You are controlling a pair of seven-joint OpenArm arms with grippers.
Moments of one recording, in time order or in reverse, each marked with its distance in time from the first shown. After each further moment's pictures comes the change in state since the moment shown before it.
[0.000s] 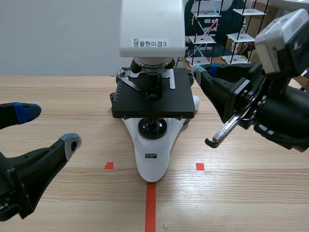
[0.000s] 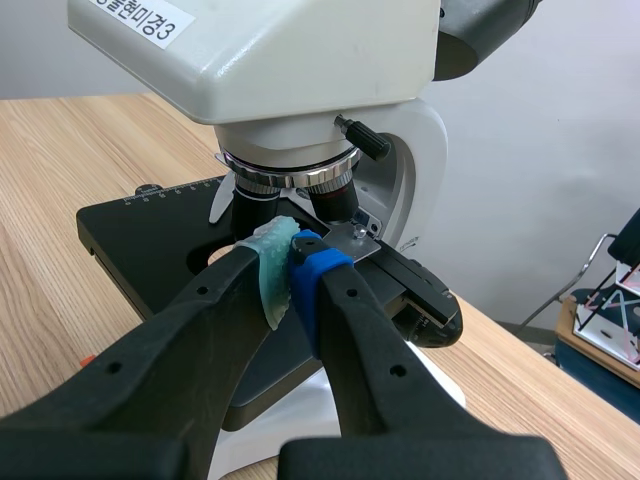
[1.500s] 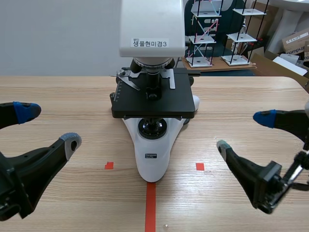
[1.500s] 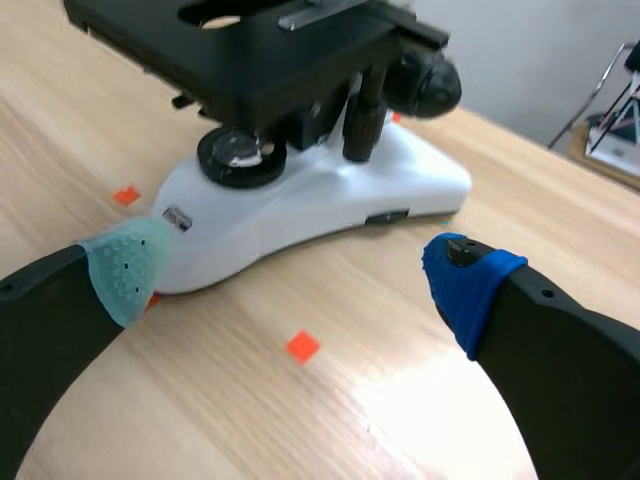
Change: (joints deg) left arm 0.0 0.0 0.0 0.0 0.0 0.0 -0.2; right arm -23.7 6.9 11.6 1.3 7.0 -1.3 0.0
